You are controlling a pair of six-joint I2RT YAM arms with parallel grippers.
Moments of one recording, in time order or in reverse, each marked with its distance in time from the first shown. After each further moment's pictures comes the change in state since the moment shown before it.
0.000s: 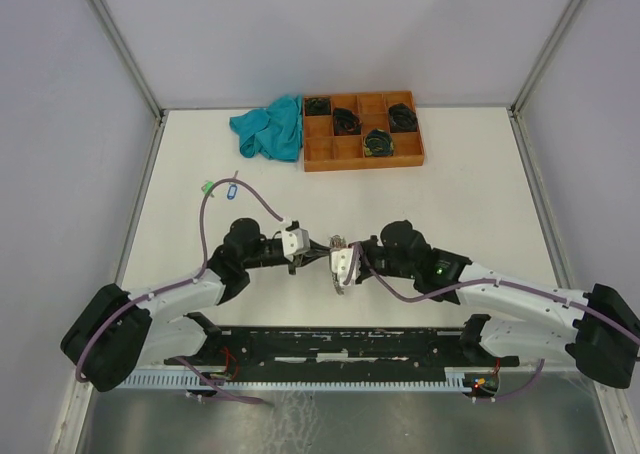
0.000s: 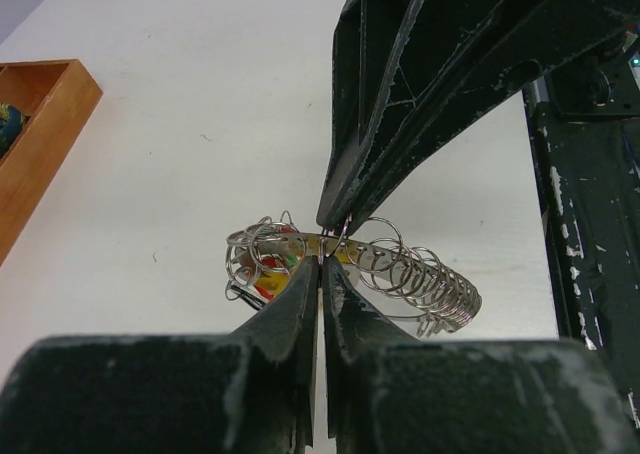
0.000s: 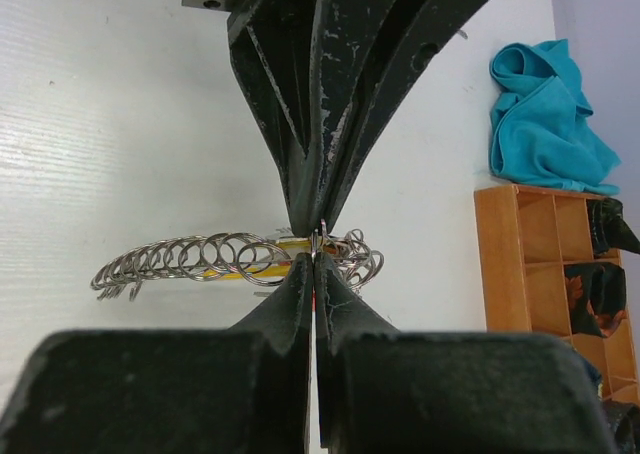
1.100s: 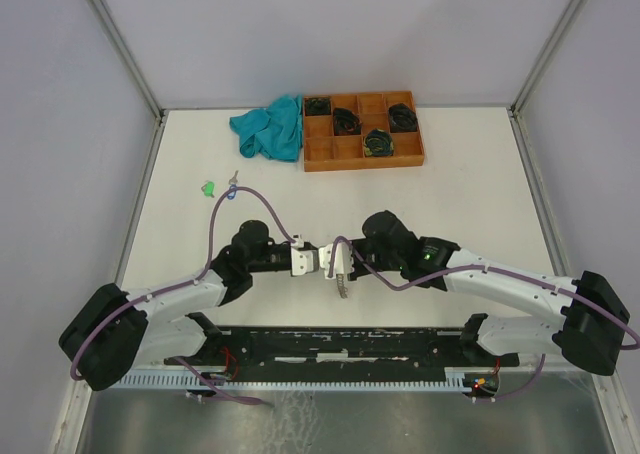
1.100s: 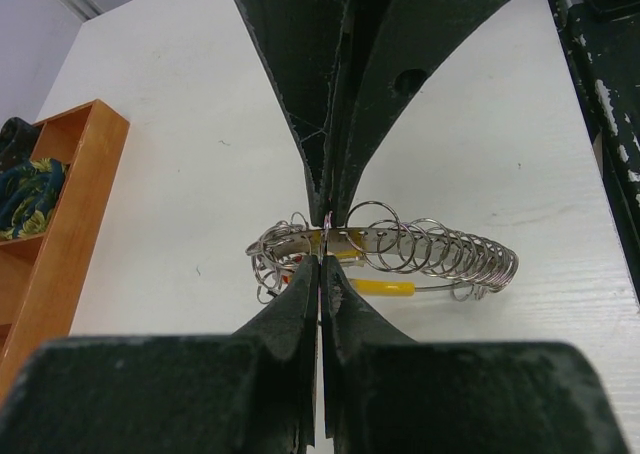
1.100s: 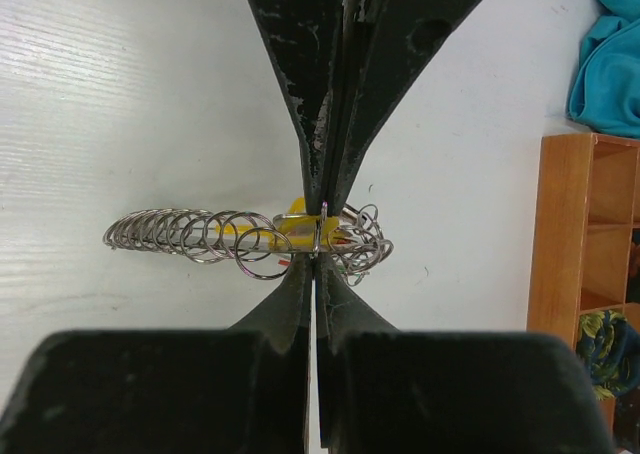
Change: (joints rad) left arm -0.062 -0.008 0.007 -0.092 -0.043 0.316; right arm -0.006 0.106 0.148 -0.266 0.037 -0.006
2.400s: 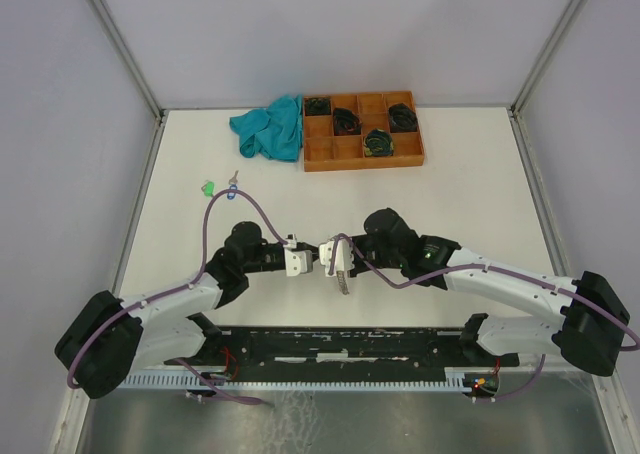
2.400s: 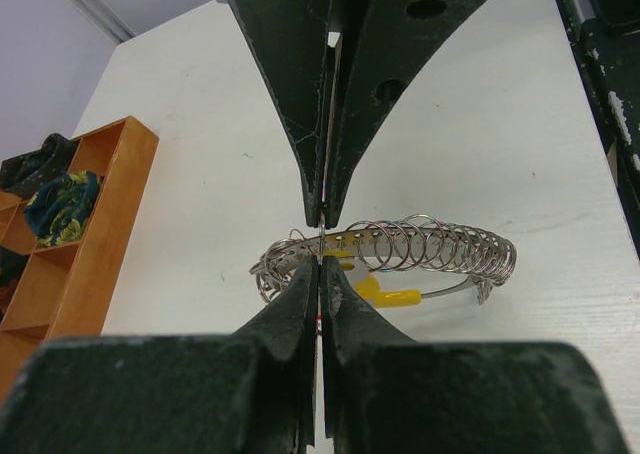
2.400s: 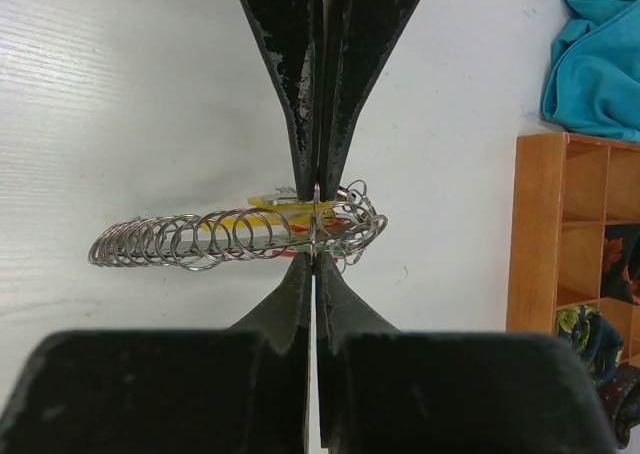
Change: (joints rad) left arm 0.027 -0.049 -0.026 0.035 0.014 0.000; right arm -0.016 0.000 -0.001 0.031 0.008 -0.025
